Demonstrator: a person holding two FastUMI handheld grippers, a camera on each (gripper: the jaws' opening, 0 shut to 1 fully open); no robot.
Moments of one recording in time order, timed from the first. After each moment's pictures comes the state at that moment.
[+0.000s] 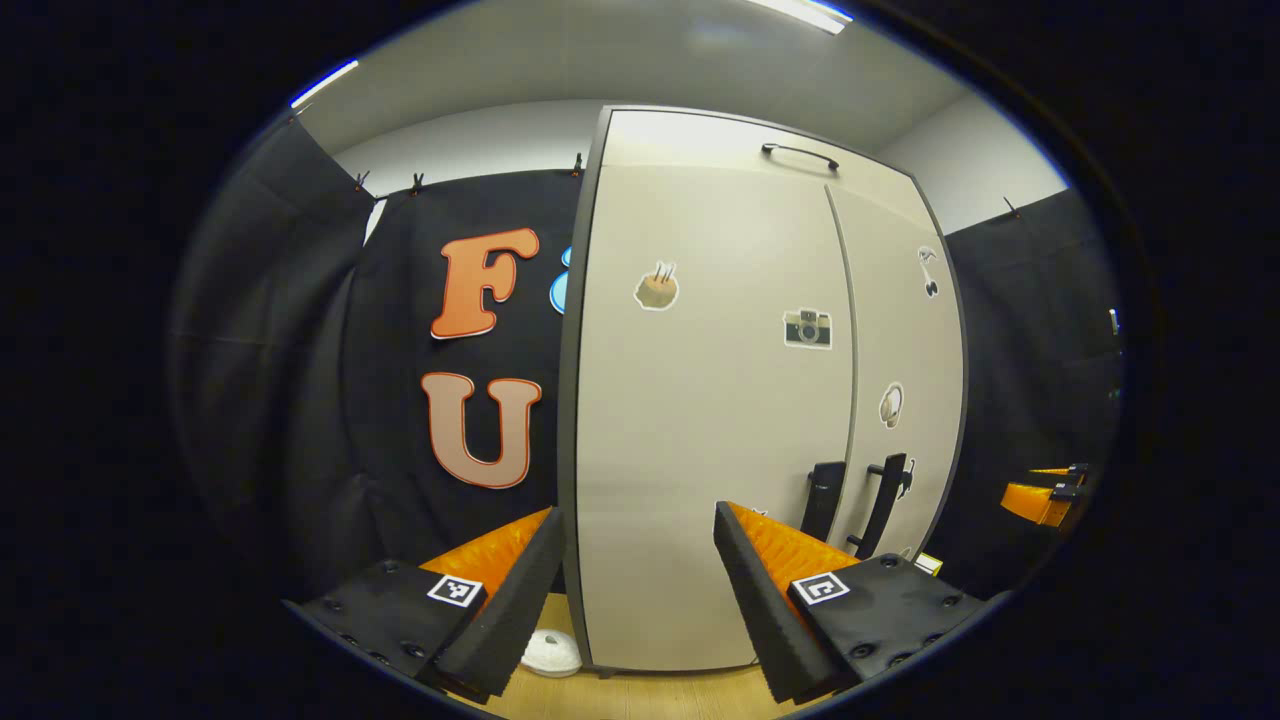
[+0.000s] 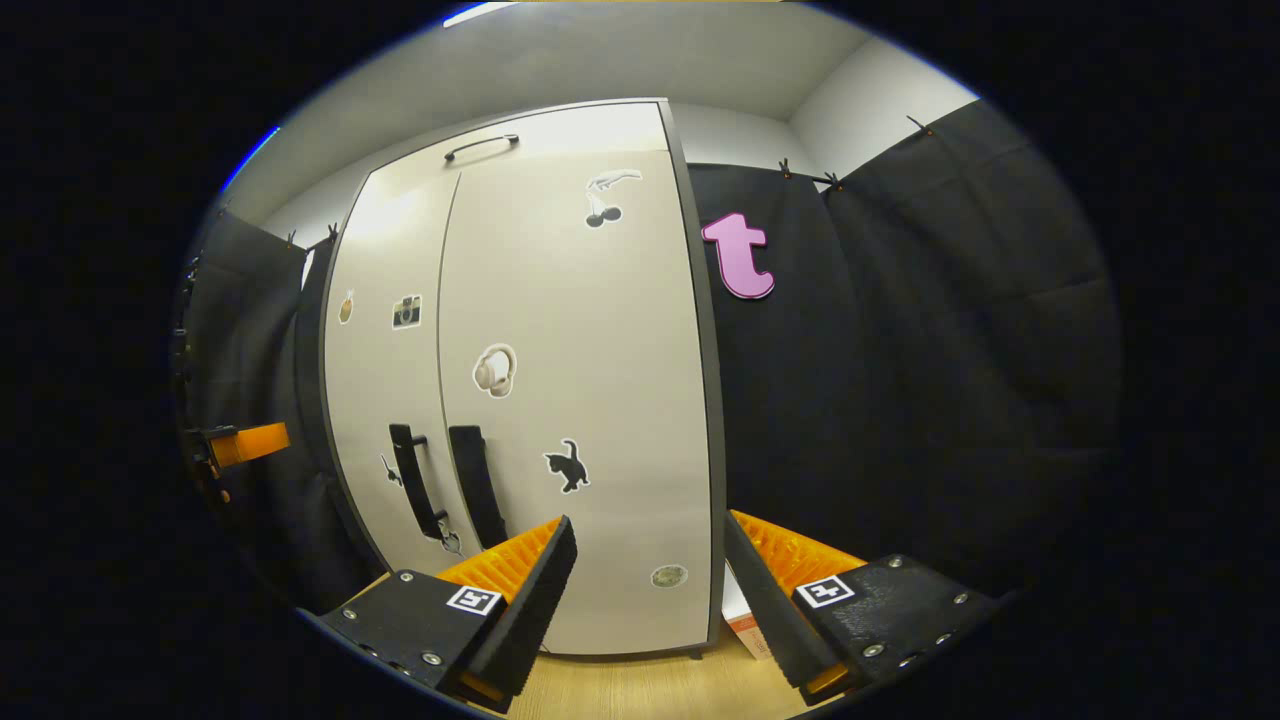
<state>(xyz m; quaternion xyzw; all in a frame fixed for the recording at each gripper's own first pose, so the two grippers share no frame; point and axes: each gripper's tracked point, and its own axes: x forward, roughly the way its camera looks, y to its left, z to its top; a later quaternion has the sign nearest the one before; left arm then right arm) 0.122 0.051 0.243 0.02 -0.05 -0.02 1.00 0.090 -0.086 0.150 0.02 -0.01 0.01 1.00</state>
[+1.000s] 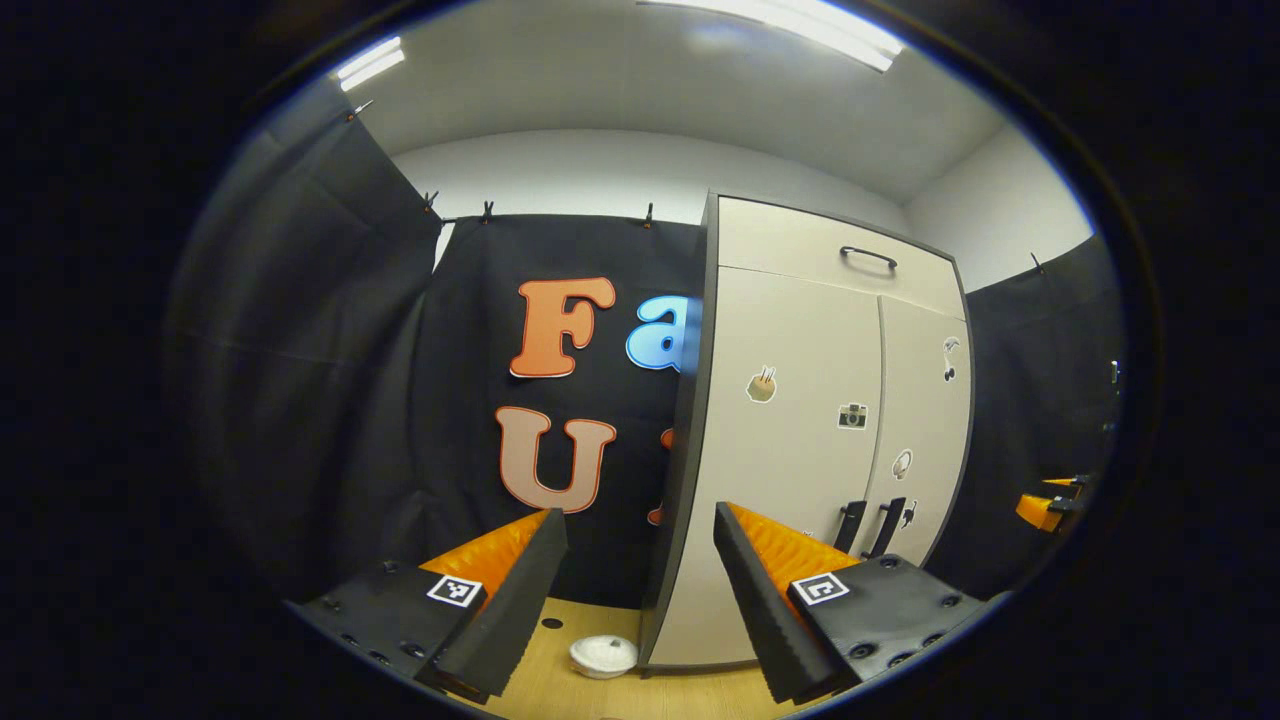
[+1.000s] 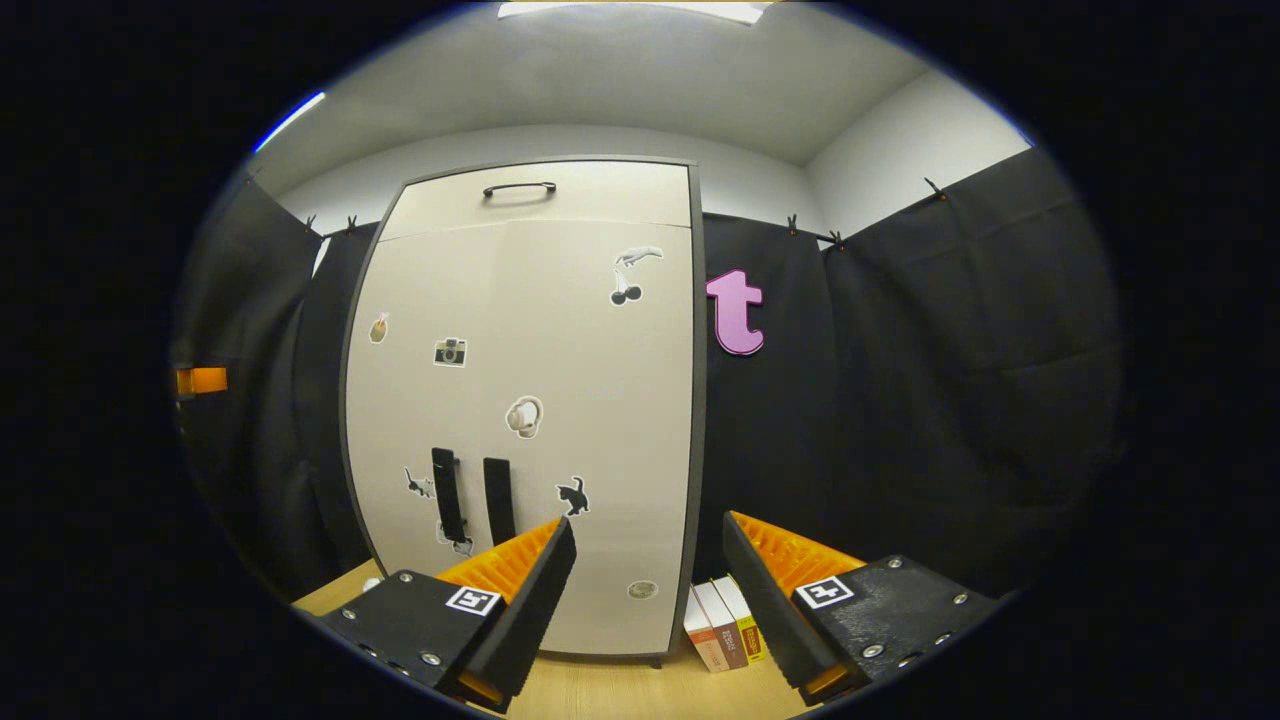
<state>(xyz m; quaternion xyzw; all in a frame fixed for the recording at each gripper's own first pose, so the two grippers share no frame) 0.069 0.155 0.306 -0.01 -0.08 0.02 1.00 0.023 -0.071 0.191 -0.04 -0.05 0.01 1.00</state>
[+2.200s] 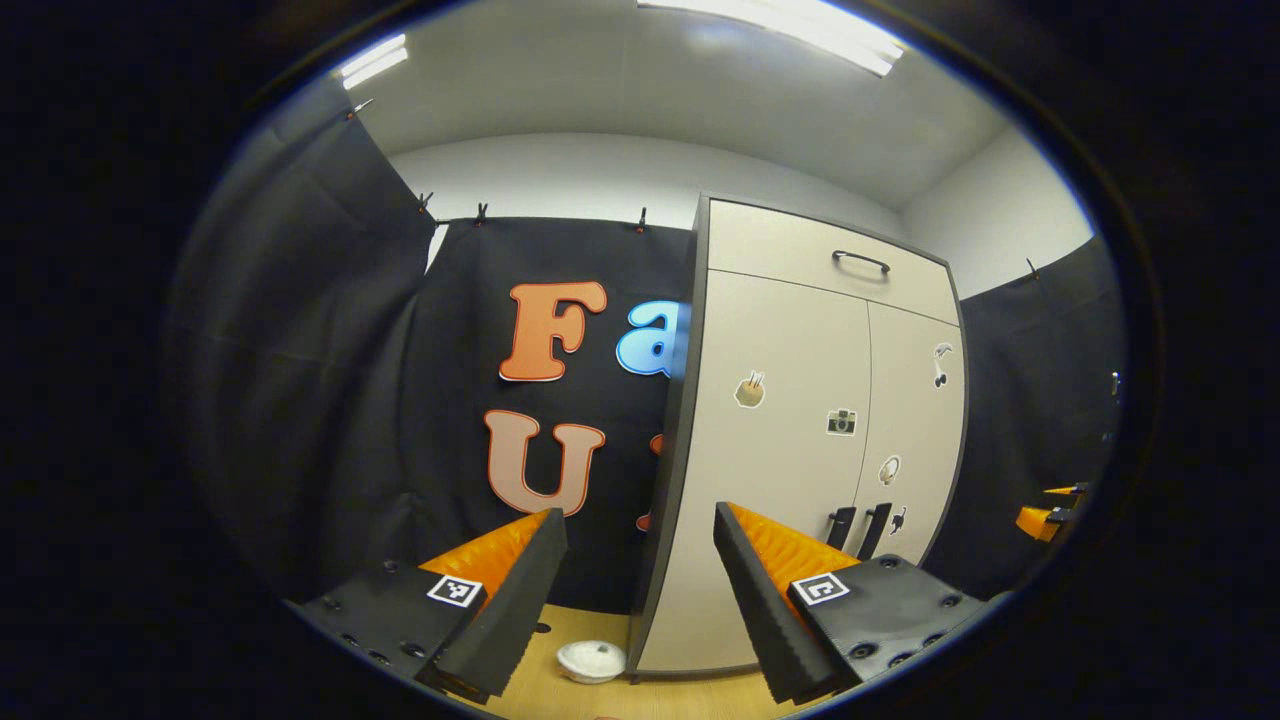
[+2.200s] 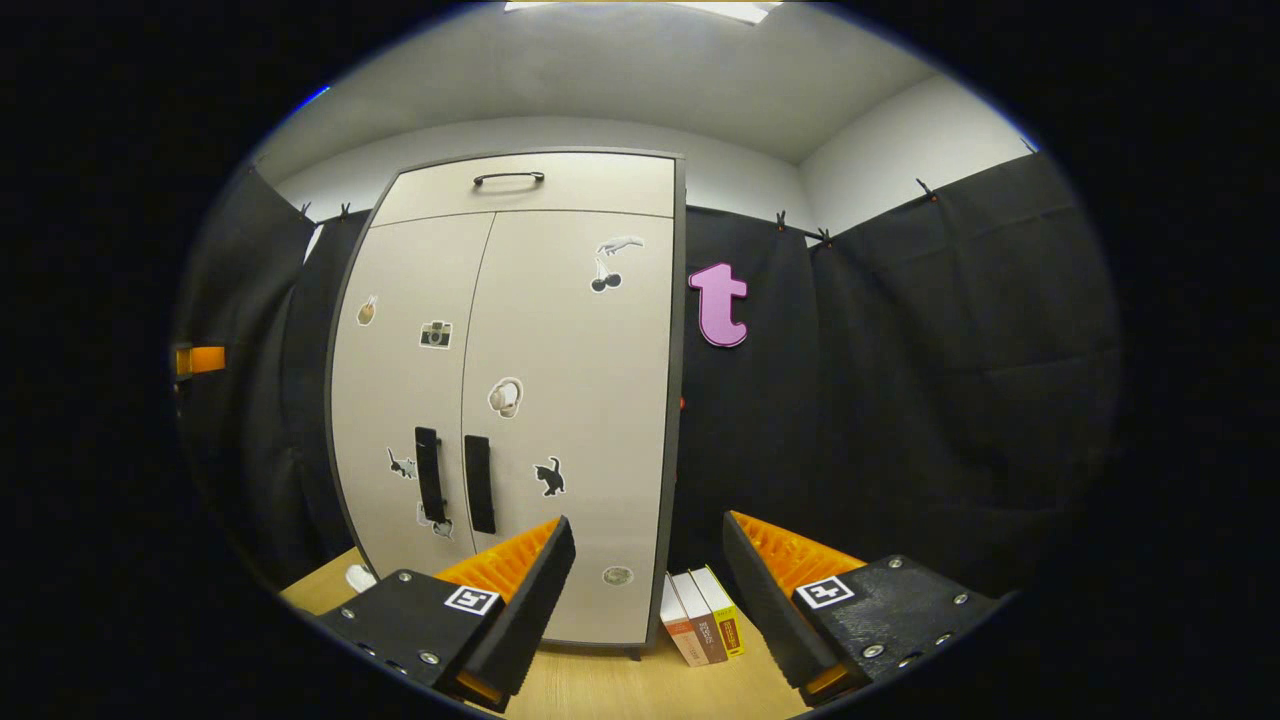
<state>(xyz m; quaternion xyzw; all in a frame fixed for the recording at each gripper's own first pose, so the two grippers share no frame) 0.079 0.126 0.309 -0.02 -0.09 0.00 1.00 0.014 -0.109 0.174 -0.05 -0.03 -0.02 1.00</state>
